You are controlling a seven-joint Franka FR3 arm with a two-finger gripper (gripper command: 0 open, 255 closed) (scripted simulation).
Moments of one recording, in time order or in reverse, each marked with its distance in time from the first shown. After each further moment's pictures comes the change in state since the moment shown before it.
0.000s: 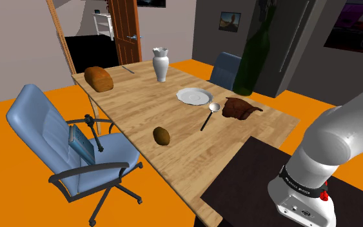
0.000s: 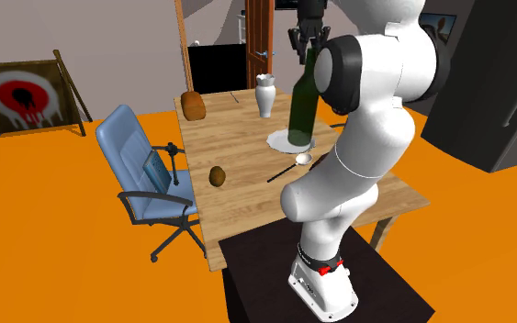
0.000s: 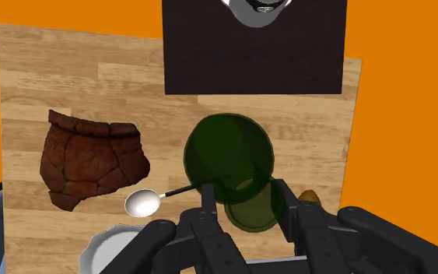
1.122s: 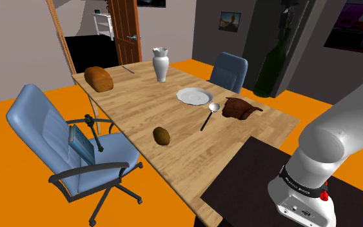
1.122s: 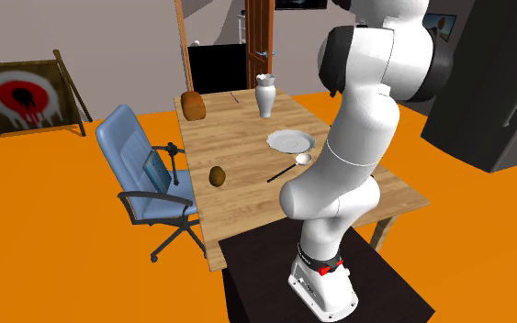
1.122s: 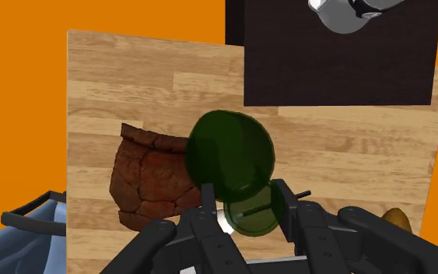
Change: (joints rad) arm -0.100 0.124 -0.322 -0.065 -0.108 0.234 -0.413
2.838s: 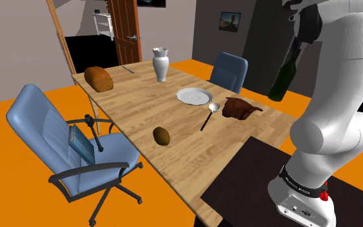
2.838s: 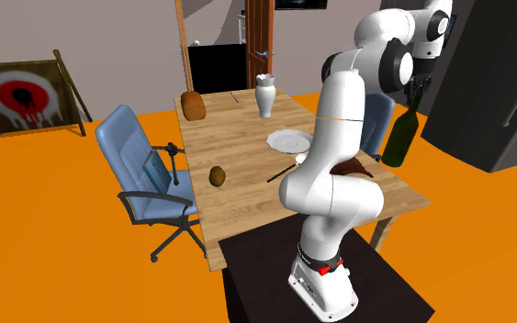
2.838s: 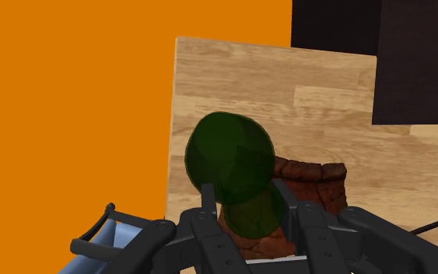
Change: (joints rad) arm -0.341 0.700 -0.280 0.432 0.352 0.201 -0.571
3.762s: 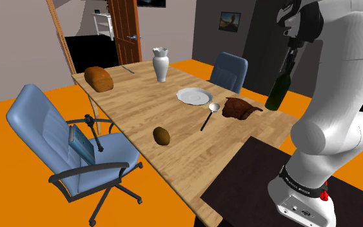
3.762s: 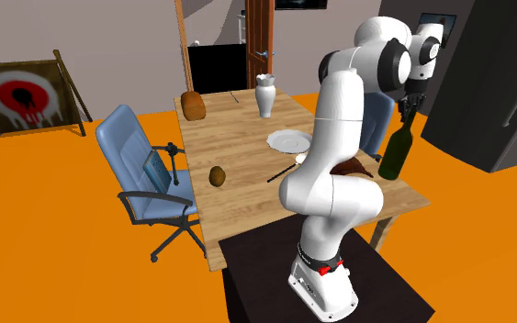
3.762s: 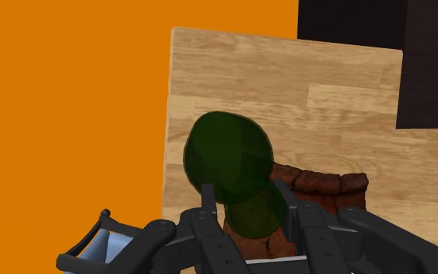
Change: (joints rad) arm 0.040 -0.022 0.004 -0.222 -0.011 0.199 0.009
